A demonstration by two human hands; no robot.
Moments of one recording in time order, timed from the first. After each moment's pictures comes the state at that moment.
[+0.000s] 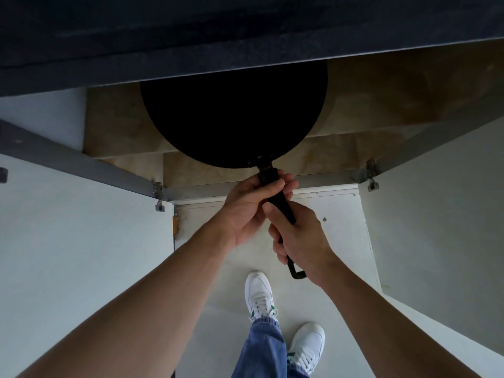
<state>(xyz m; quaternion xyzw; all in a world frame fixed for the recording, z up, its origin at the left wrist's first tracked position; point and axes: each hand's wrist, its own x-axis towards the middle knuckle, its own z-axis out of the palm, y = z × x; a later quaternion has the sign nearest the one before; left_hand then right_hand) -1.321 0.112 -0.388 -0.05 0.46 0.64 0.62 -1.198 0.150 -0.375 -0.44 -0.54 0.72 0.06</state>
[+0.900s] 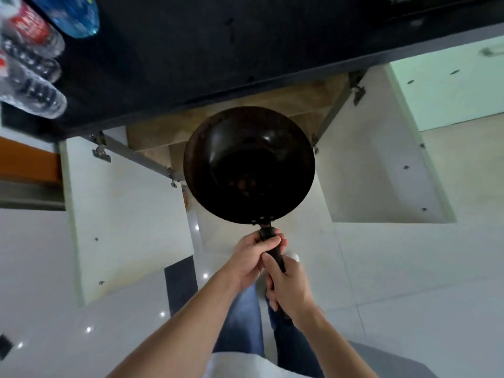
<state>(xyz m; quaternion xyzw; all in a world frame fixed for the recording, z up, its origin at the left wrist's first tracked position) -1.127 -0.047 -0.174 -0.14 0.51 0.52 0.67 -1.011 -0.037 -0.157 -0.56 -0.48 0.68 0.02</state>
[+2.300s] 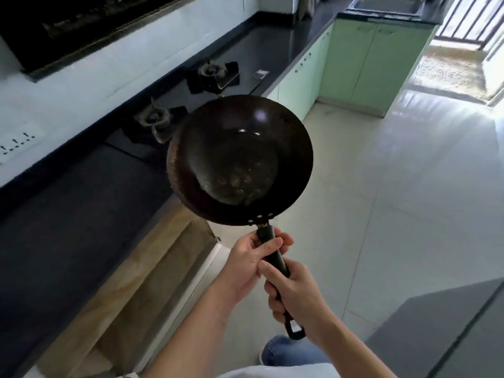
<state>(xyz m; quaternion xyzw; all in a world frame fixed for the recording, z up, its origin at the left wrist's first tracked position) -1.002 0.028 0.062 0.29 0.38 0.34 0.81 -0.904 -0.051 0.071 -0.55 -0.27 0.66 0.44</state>
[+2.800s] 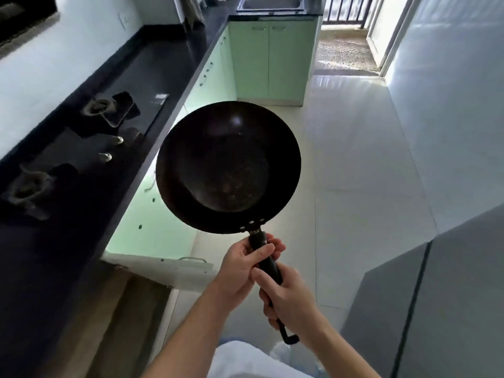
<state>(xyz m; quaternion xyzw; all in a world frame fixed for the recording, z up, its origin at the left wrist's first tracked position) -0.825 0.105 0.053 0.33 0.34 0.21 0.86 -0.759 -0.002 0.058 -0.63 -0.21 0.53 0.53</state>
